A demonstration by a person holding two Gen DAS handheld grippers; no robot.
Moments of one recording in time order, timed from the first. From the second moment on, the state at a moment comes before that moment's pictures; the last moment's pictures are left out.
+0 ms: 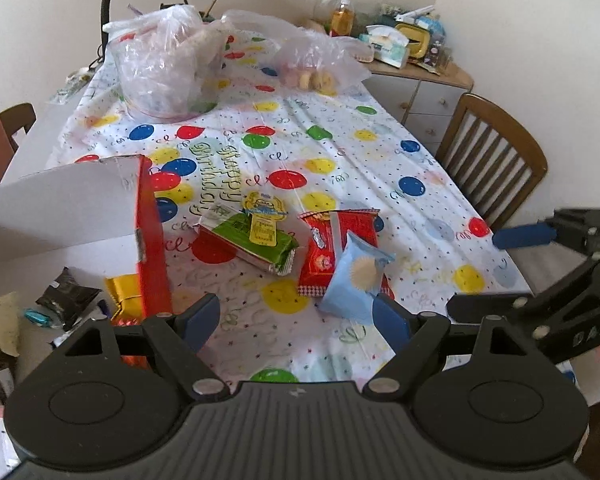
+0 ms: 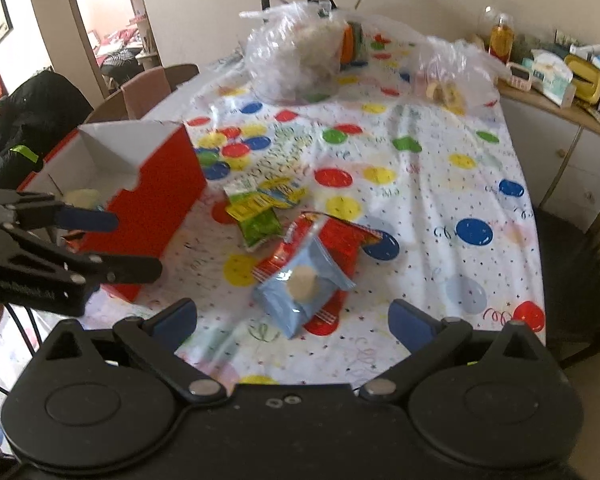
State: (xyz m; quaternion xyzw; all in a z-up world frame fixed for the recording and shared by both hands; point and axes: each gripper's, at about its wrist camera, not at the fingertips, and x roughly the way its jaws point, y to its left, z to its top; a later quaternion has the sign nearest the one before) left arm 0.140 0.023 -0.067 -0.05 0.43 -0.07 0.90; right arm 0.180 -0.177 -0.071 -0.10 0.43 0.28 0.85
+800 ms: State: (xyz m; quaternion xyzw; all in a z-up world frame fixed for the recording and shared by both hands) left arm 0.331 0.013 -0.114 -0.04 0.54 0.05 0.84; right arm 0.259 -0.155 -0.146 0.06 0.56 0.16 0.81
